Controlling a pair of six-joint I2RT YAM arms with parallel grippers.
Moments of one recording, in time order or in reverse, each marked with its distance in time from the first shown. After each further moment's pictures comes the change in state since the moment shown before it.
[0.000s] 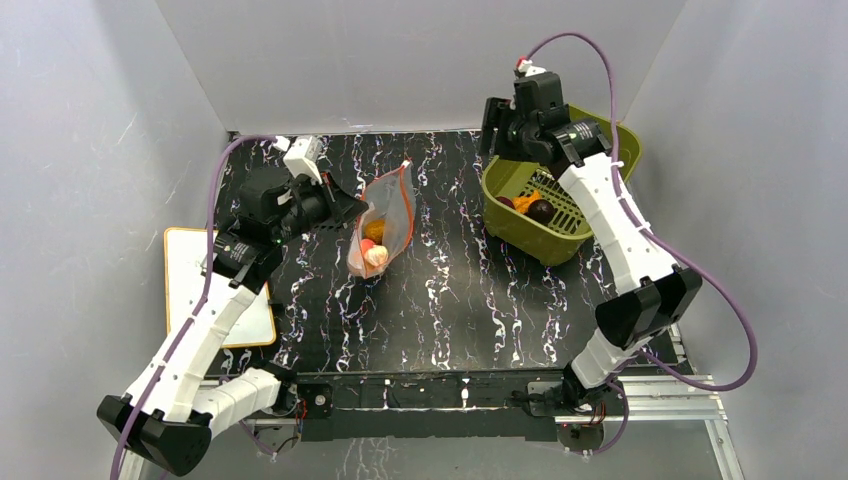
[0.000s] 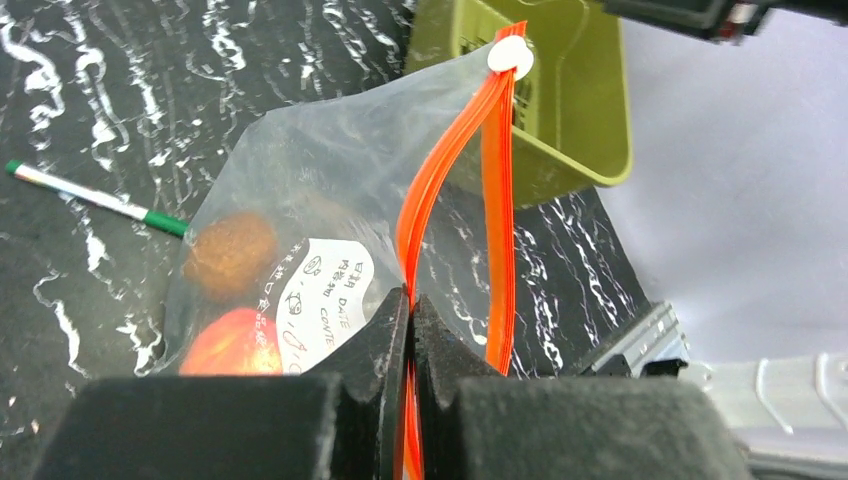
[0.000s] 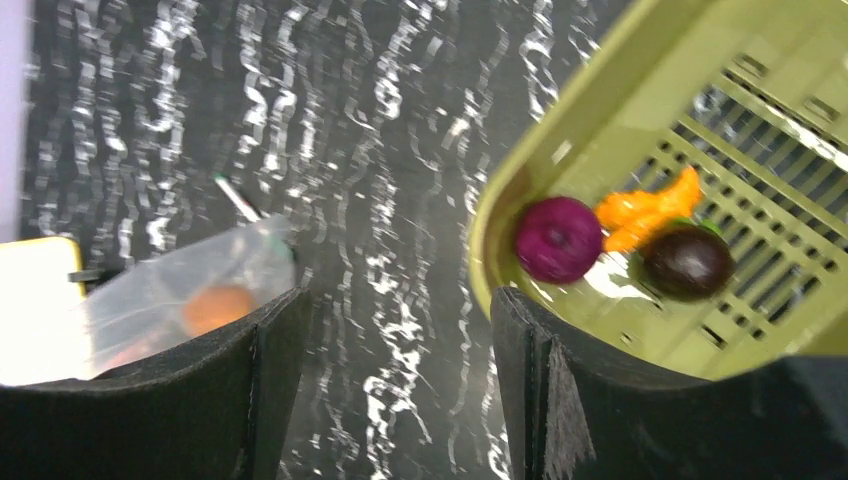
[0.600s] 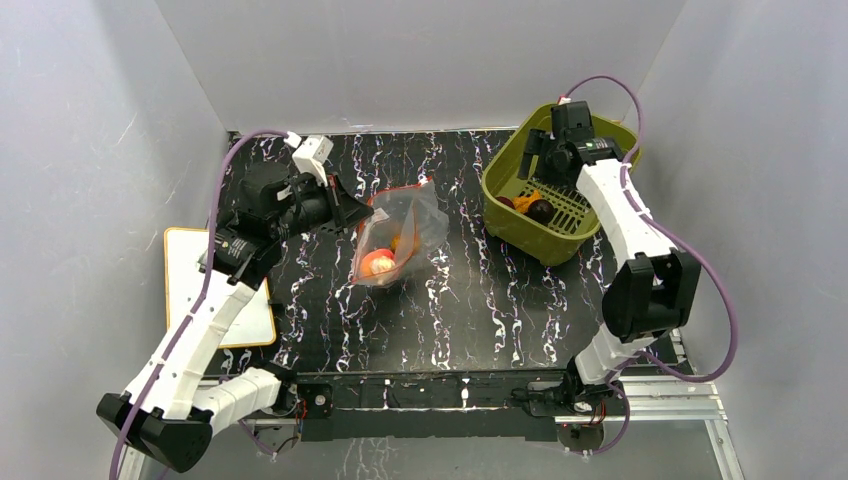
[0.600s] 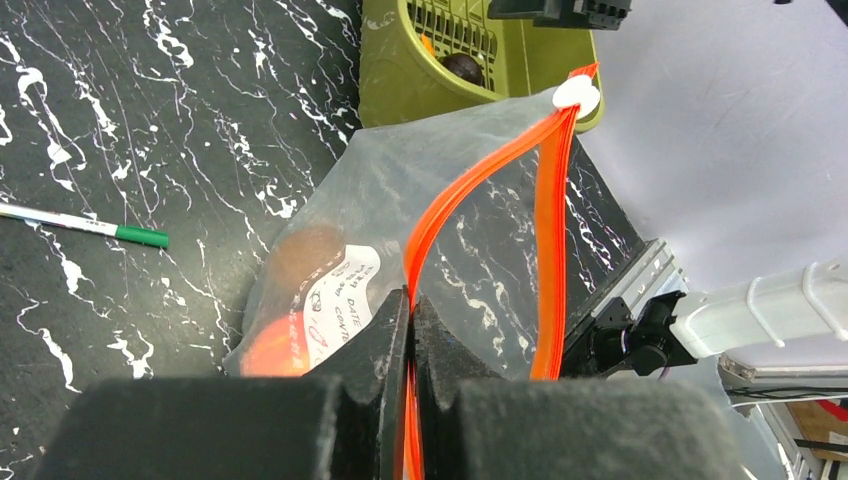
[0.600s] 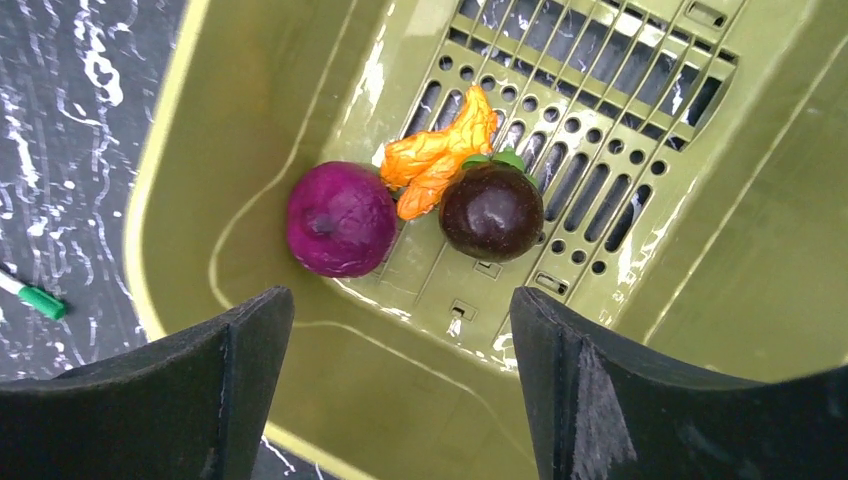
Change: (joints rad) left arm 0.000 0.024 0.058 -0.033 0.156 0.116; right arm -0.263 -0.028 -0.346 0.089 0.052 -0.093
